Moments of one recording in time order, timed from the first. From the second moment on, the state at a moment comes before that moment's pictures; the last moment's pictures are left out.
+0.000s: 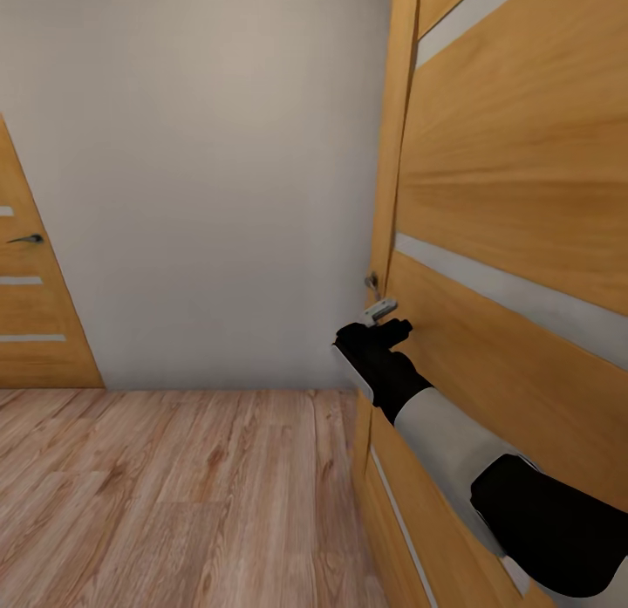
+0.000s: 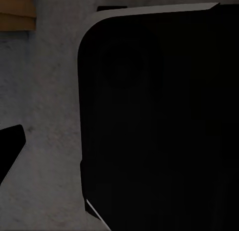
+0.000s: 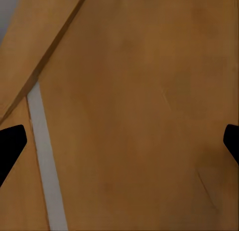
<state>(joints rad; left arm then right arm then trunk) 0.00 0.01 0.00 -0.02 0.00 -0.06 0.00 -1.12 0.17 0.57 -0.69 -0.26 0.97 -0.84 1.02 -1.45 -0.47</state>
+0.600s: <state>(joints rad) 0.00 0.01 0.00 -0.02 0.00 -0.06 0.00 -1.12 0.17 0.57 -0.64 -0.24 0.97 -0.90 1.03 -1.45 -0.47</state>
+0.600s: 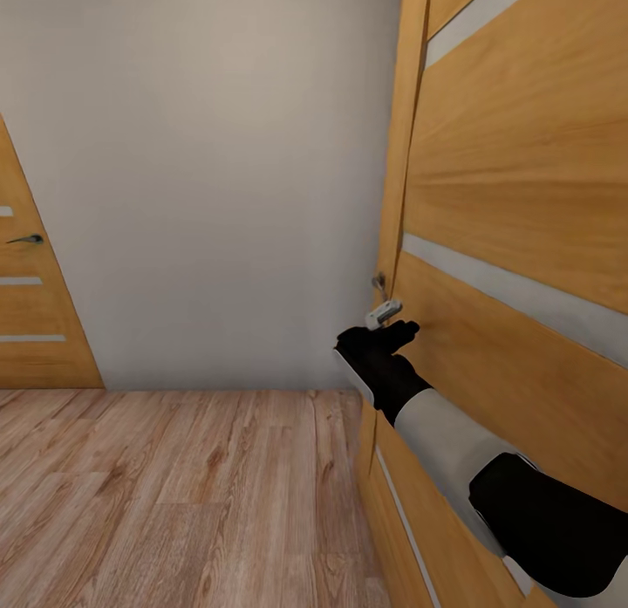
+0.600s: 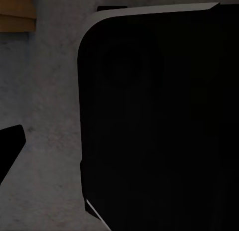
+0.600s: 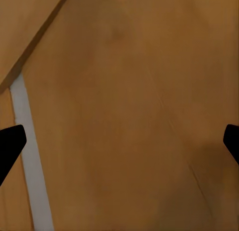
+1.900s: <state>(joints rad) 0.00 0.01 0.00 -0.02 0.00 -0.06 0.00 -1.16 0.17 0.56 -0.57 -0.25 0.96 -0.90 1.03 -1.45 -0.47</state>
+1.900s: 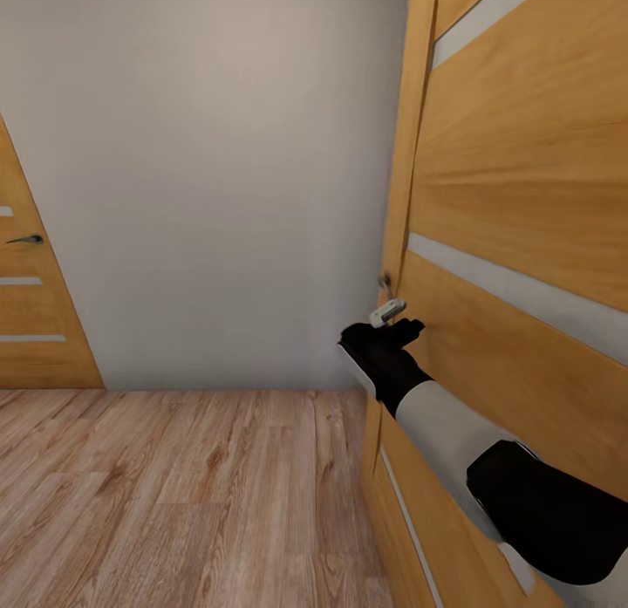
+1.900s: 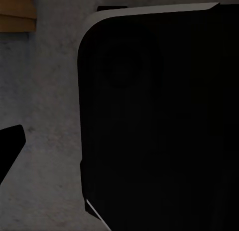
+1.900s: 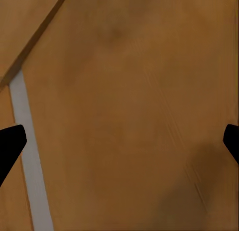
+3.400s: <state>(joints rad) 0.00 0.01 0.00 -0.02 0.00 -0.06 0.00 -1.29 0.15 0.54 -0.36 -0.26 0.89 -0.90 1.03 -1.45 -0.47</state>
